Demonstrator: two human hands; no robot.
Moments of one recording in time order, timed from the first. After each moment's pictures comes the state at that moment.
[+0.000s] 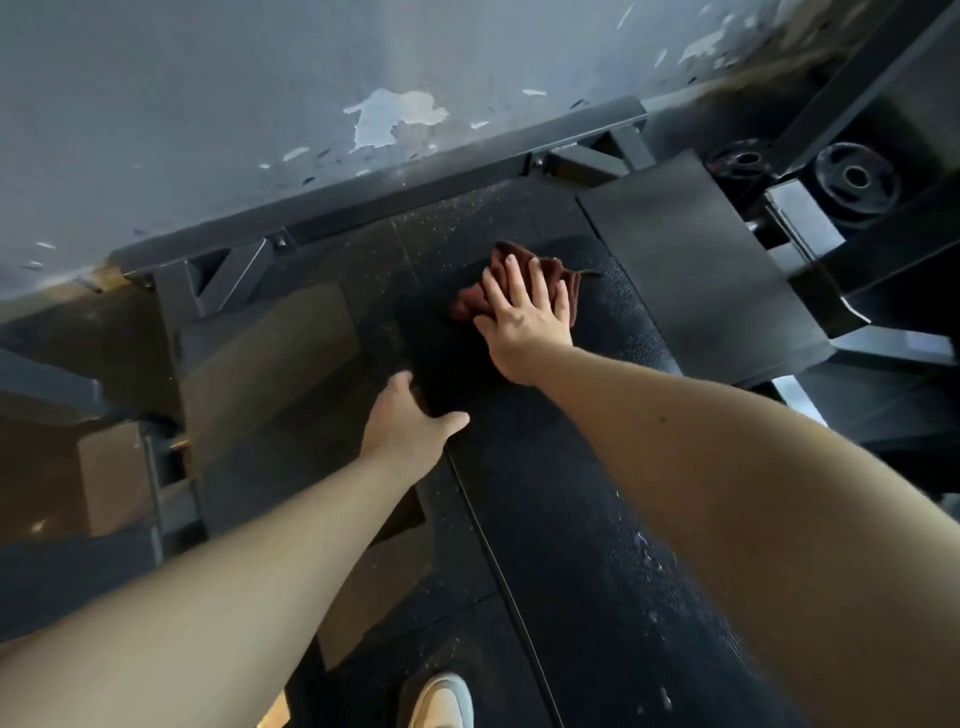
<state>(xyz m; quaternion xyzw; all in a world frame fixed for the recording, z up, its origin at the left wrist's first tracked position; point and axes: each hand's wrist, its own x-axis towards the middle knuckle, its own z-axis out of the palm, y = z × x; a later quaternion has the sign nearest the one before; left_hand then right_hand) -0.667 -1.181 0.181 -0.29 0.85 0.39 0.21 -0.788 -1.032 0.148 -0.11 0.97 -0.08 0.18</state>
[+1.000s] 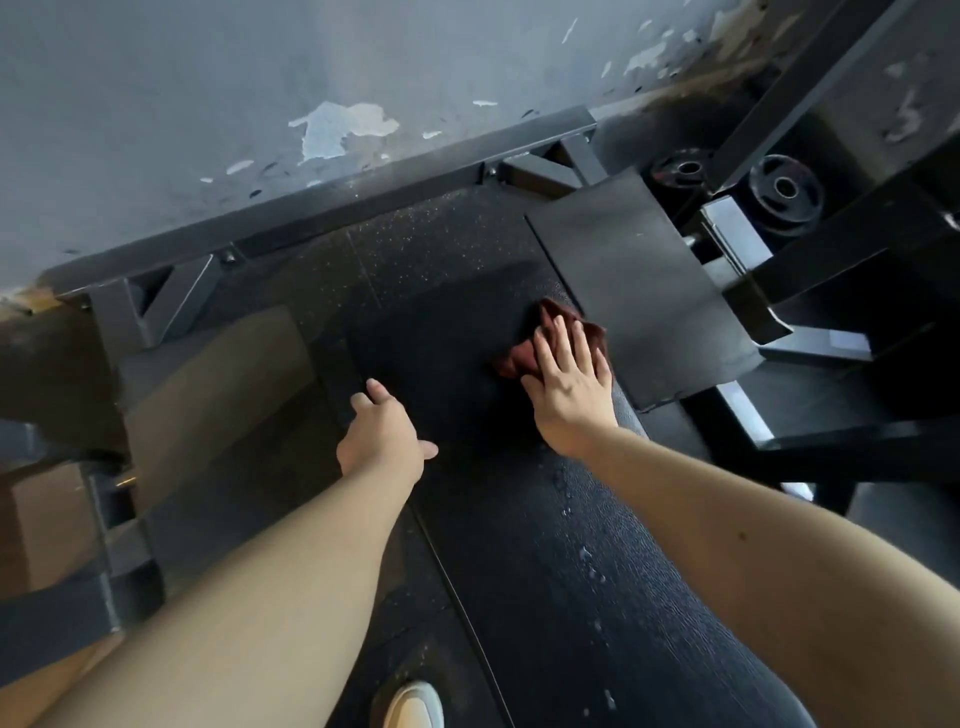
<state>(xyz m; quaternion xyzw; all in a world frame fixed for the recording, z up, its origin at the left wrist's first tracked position) -0.702 -1.148 0.194 -0.22 0.93 0.09 0.29 -0.743 -0.924 0.155 -0.04 0.98 -0.10 0.15</state>
